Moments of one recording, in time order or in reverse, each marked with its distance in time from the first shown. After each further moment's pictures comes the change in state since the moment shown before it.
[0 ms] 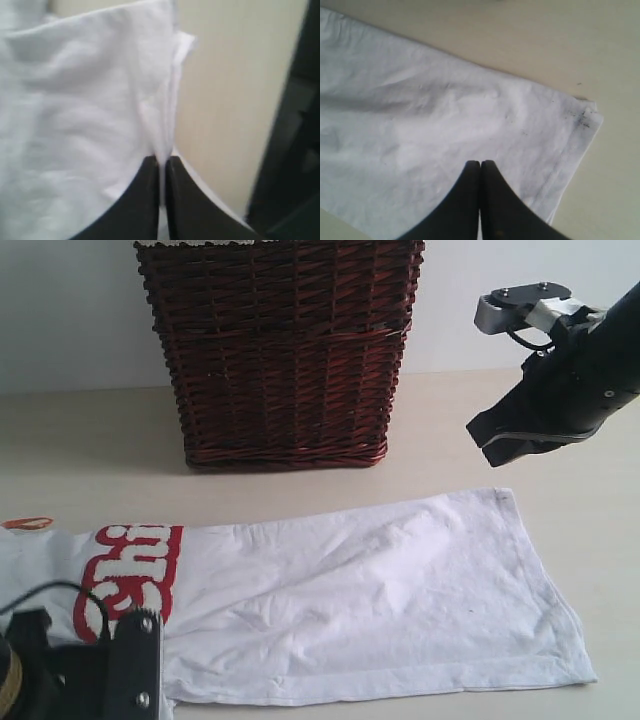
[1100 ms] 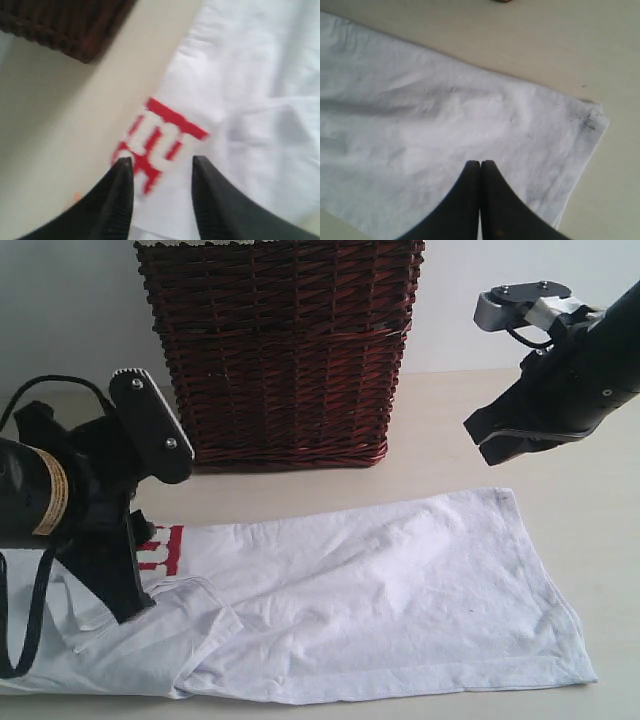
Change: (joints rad) left arm 0.131 0.036 -0.167 0.571 -0.322 -0.599; right arm 0.000 0.000 0.000 0.023 -0.004 -0.002
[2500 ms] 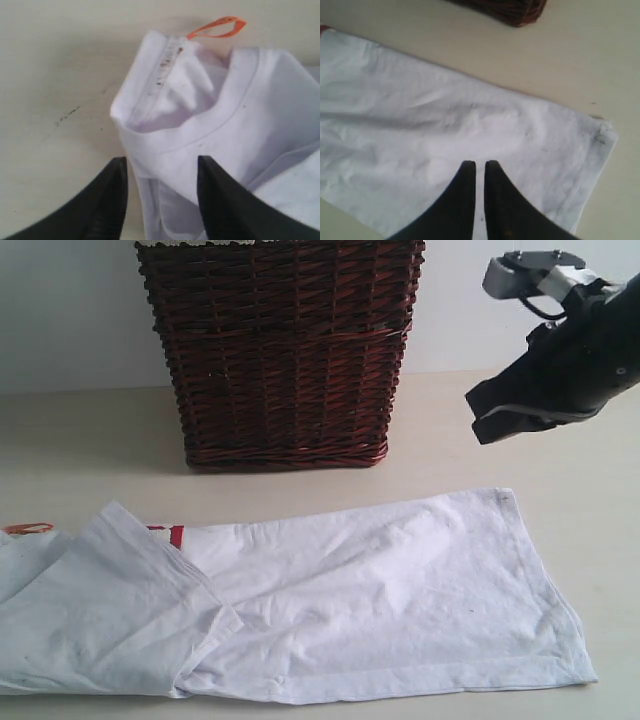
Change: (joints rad) left arm 0.818 0.110 -0.037 -0.509 0.075 -0.035; right arm 0.000 -0.070 0.000 0.077 0.013 -0.028
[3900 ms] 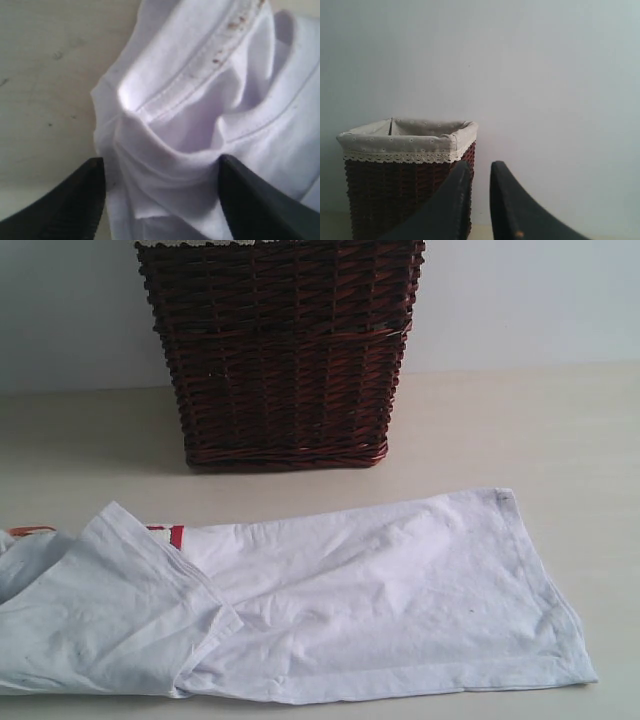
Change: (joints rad) left arm 0.272 0.231 0.096 -0.726 -0.167 0.748; right arm 0.000 -1.335 0.356 -0.354 -0.333 0.467
